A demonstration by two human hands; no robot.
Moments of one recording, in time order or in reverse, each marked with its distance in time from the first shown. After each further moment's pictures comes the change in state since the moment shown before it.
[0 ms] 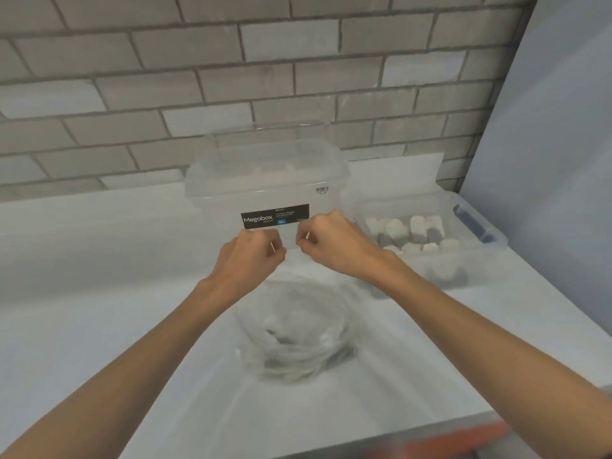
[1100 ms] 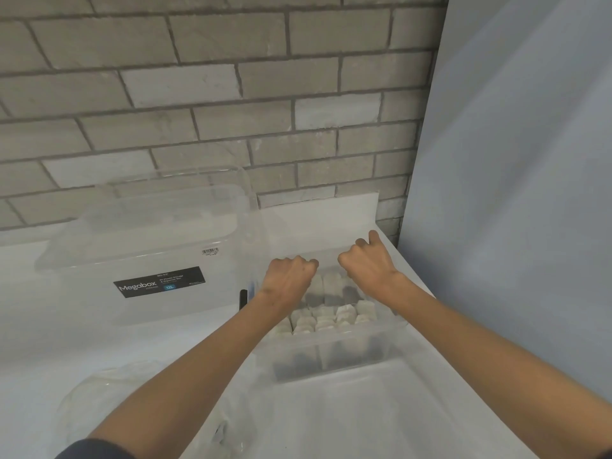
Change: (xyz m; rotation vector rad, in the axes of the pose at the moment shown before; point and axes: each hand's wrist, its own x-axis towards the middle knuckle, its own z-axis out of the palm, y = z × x) left_hand 0.155 0.203 0.128 0.600 -0.074 0.317; right_hand 0.011 0.270 -0.050 -0.848 -0.122 0.069
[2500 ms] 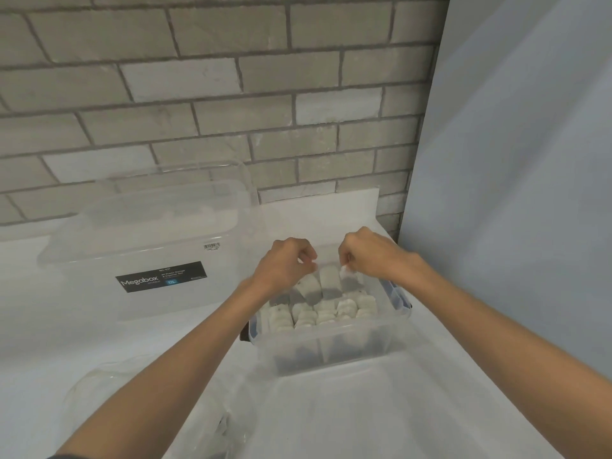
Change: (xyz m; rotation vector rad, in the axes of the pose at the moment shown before) left_hand -0.005 -0.023 -0.012 -0.966 -0.029 -0.166; right_hand -0.004 0.023 -0.020 0.618 -0.096 -0.024
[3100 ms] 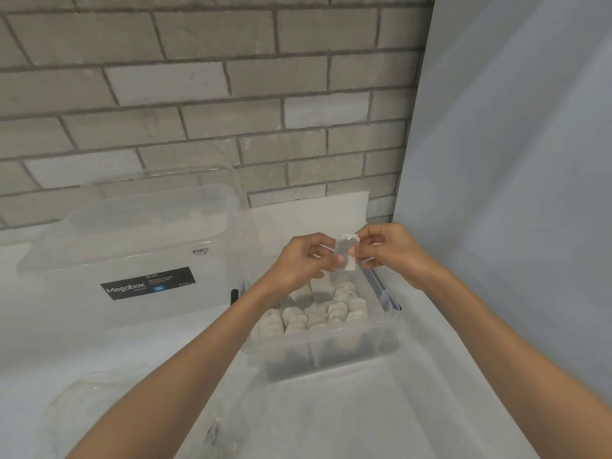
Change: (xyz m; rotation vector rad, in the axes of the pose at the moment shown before) left_hand -0.003 0.039 0.012 -0.613 -0.117 0.045; right_hand -0.036 0.026 -0.009 1.088 0.216 0.227
